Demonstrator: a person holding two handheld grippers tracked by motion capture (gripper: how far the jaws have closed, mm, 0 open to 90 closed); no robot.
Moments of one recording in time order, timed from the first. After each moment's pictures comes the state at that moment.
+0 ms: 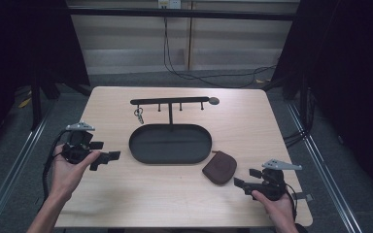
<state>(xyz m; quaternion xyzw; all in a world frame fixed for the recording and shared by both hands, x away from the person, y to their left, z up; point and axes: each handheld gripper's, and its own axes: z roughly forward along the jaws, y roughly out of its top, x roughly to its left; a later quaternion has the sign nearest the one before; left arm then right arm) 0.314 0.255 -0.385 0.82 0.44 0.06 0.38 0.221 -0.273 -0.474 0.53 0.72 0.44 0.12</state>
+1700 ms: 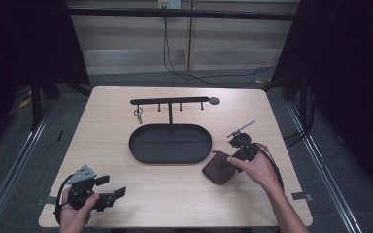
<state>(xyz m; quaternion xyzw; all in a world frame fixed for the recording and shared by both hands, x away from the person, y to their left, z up) 0.235 0.253 -0.463 0.79 0.42 0.07 0.44 0.333 -0.218 -0.446 0.49 0.85 0.20 0.02</state>
